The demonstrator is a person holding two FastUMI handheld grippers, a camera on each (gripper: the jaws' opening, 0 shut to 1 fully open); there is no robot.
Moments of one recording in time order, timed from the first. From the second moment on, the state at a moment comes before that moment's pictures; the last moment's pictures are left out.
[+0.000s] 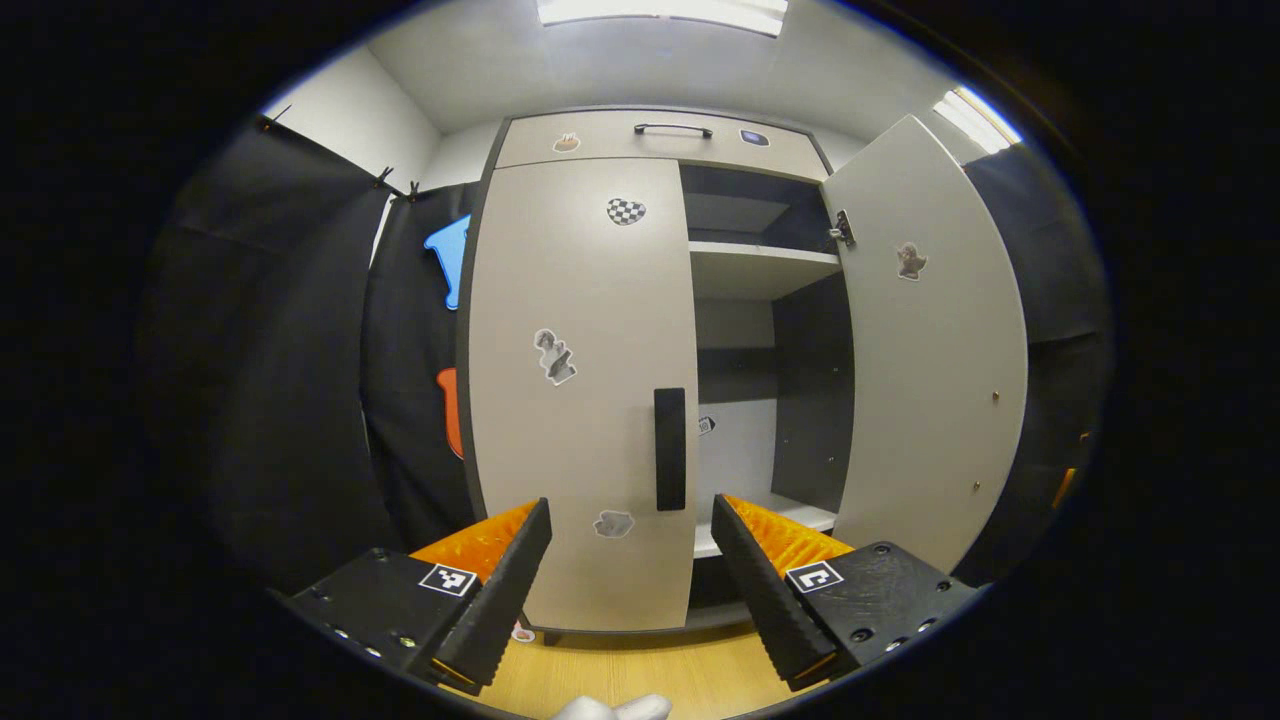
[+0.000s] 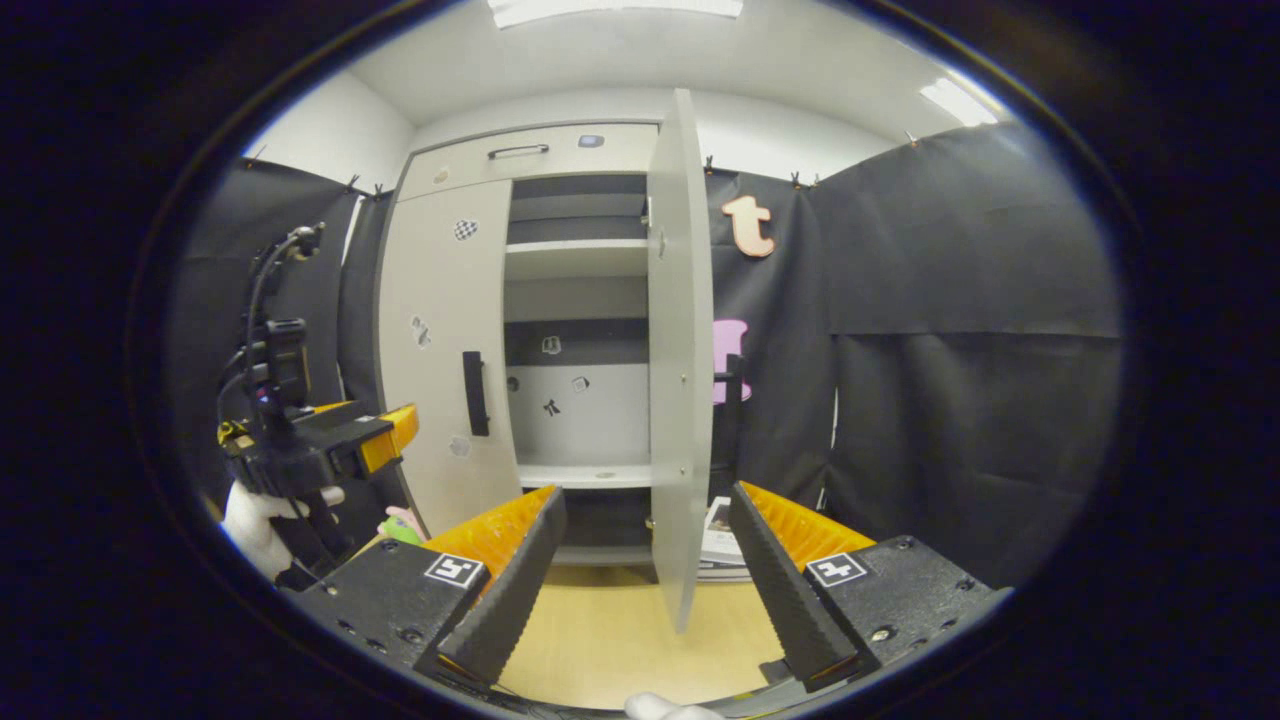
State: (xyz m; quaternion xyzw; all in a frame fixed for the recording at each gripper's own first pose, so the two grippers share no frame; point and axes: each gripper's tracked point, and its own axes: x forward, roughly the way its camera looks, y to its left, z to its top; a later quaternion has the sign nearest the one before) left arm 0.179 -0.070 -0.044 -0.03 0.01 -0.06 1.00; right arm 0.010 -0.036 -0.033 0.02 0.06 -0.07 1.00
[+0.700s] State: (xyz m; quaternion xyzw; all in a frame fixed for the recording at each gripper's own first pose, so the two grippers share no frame) left arm 0.320 -0.106 -0.073 -0.02 0.04 -0.06 1.00; right arm 0.002 -0.093 -0.044 0.01 0.09 -0.14 0.99
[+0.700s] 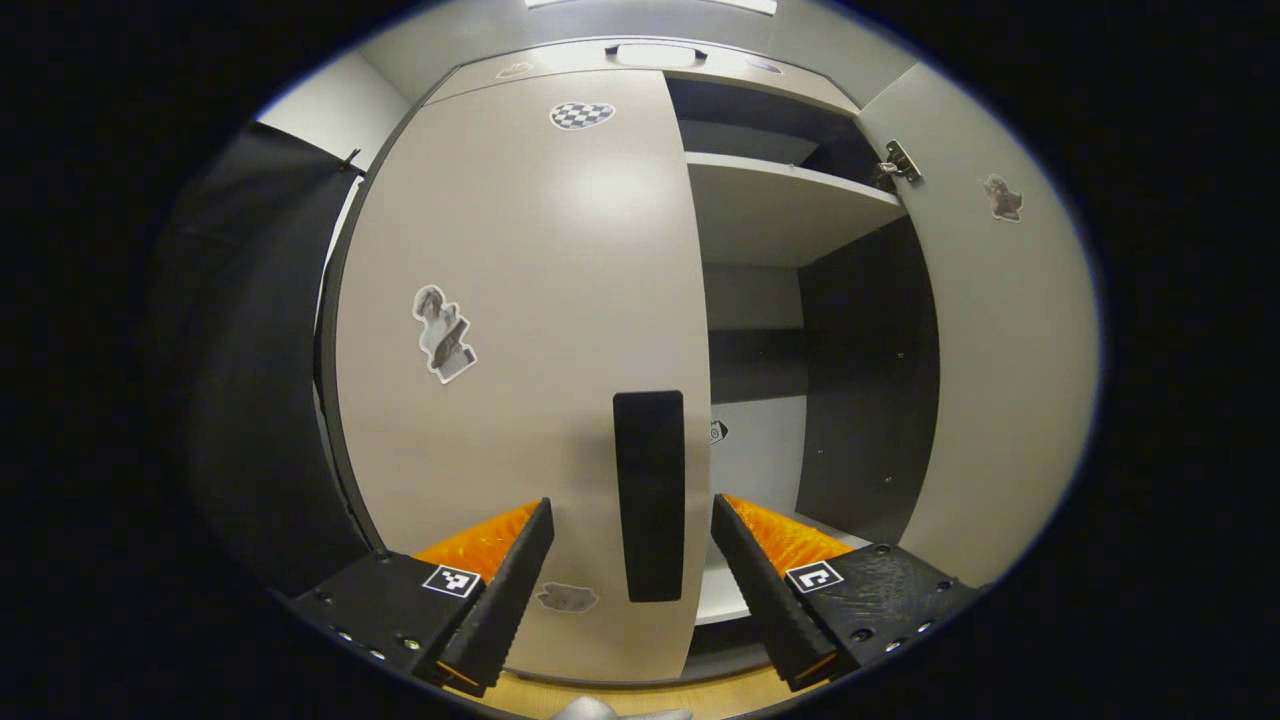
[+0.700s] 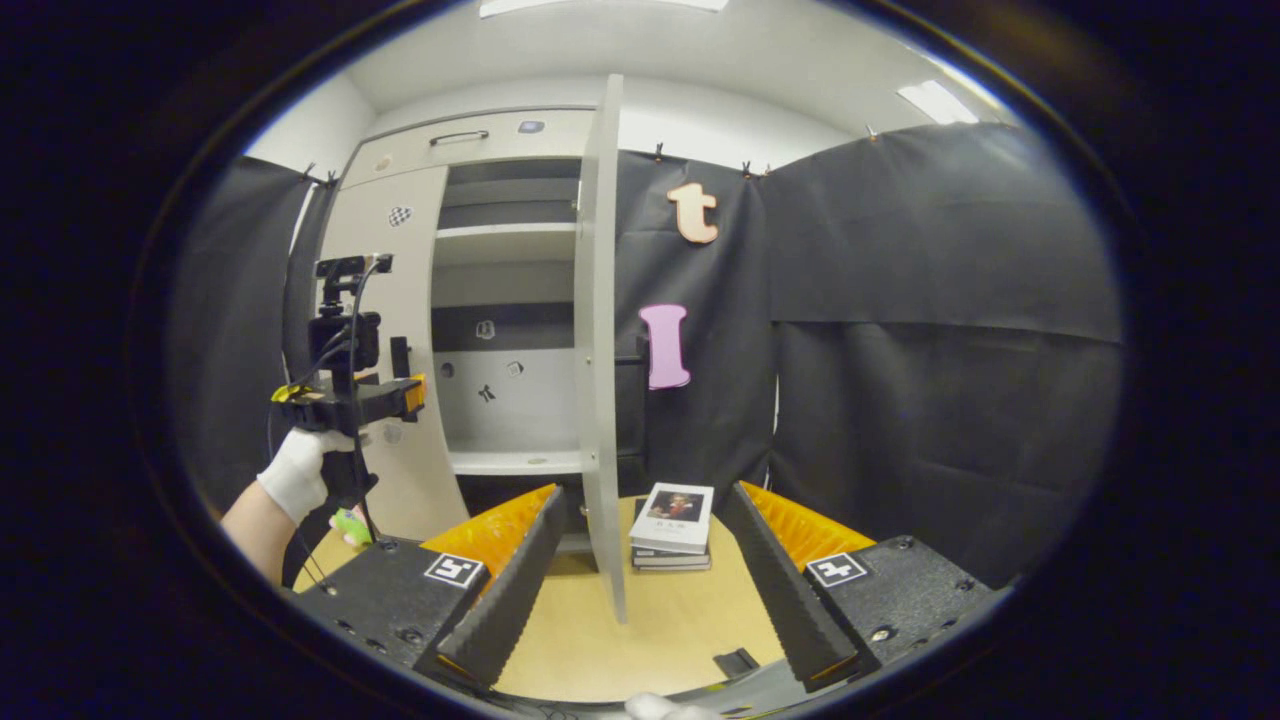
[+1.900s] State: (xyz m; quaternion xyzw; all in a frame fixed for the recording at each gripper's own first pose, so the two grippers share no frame) left arm 0.324 -0.111 -0.072 -0.03 0.07 -0.05 1.00; right arm -0.002 -0.087 -0.035 0.02 0.08 -0.10 0.99
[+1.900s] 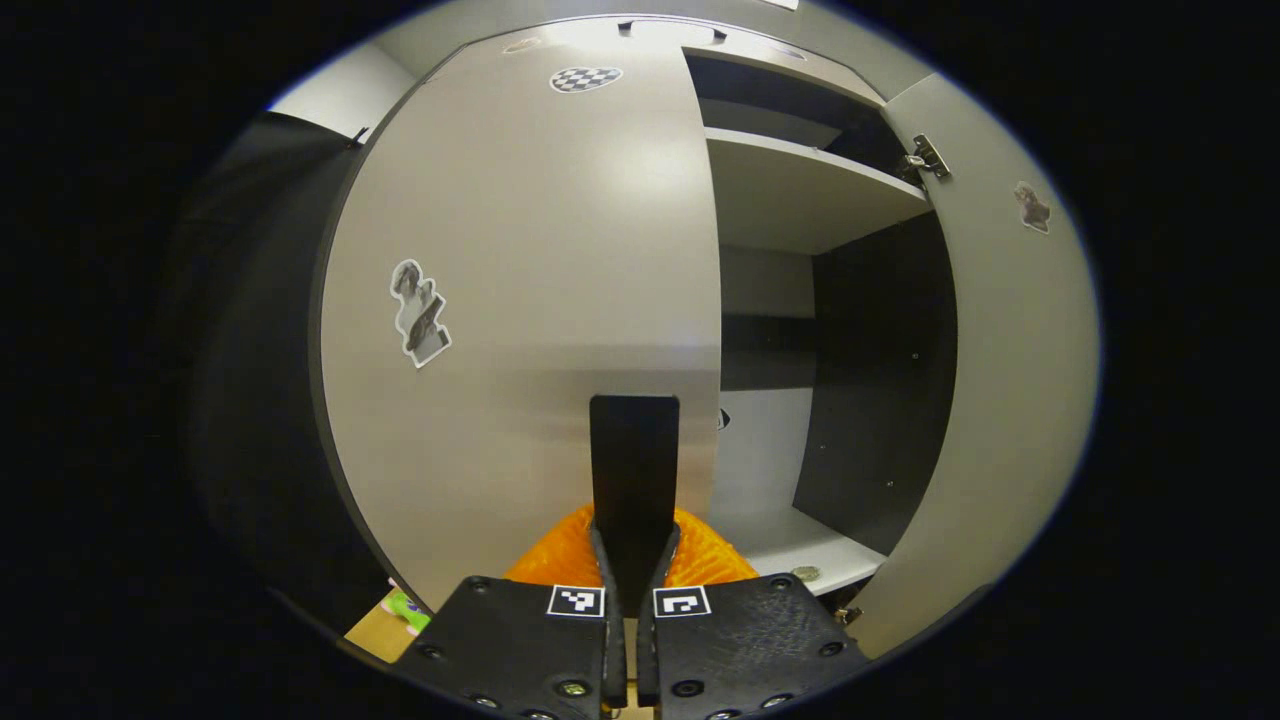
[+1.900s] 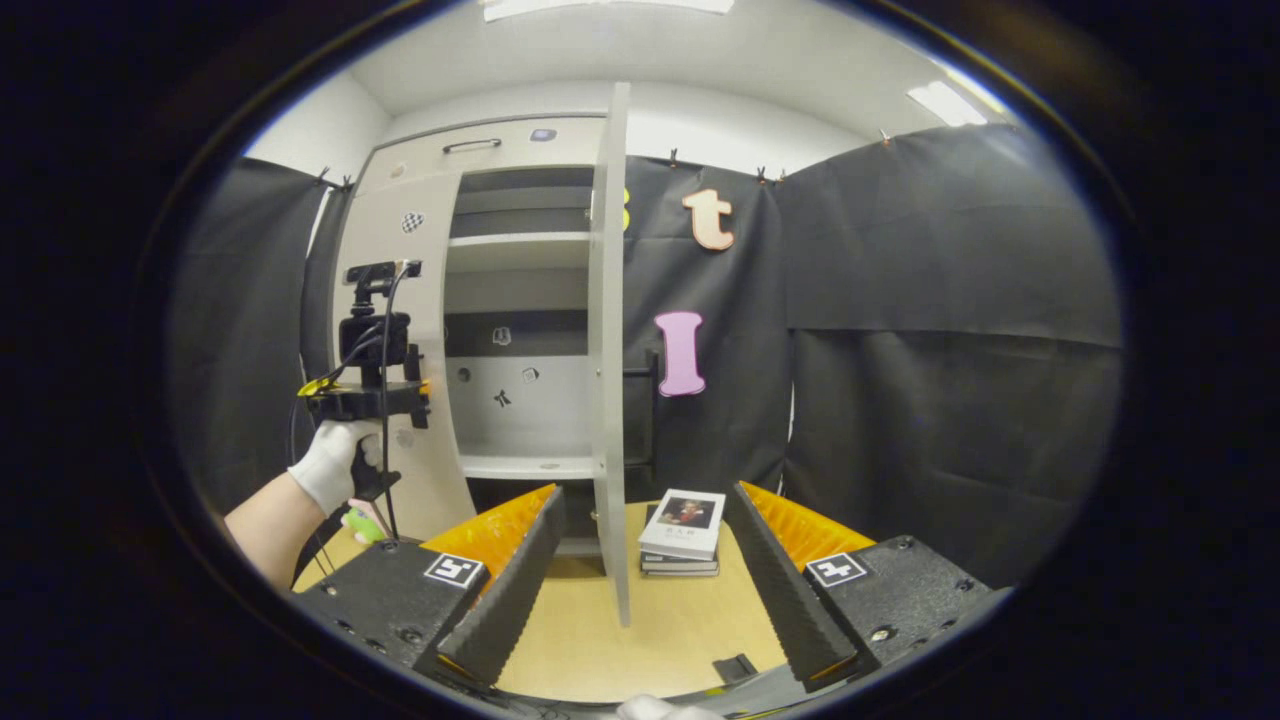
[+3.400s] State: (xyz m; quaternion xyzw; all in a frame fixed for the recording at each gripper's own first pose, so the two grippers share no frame) left arm 0.235 -0.001 -0.069 -0.02 0.05 0.01 1.00; right arm -0.020 0.009 -0.054 0.03 0.08 0.03 1.00
